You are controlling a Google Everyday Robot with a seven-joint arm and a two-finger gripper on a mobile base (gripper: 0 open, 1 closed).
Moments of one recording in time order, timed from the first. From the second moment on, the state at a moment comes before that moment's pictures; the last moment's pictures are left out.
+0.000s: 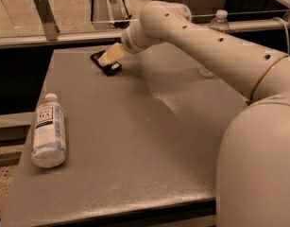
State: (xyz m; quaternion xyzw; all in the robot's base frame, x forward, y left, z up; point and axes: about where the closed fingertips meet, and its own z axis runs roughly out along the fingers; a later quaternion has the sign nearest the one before) arm 0.783 0.065 0.859 -0.39 0.81 0.13 0.43
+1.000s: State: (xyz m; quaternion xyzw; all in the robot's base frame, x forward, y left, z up) arm 0.765 0.114 0.814 -0.39 0.82 0.22 0.37
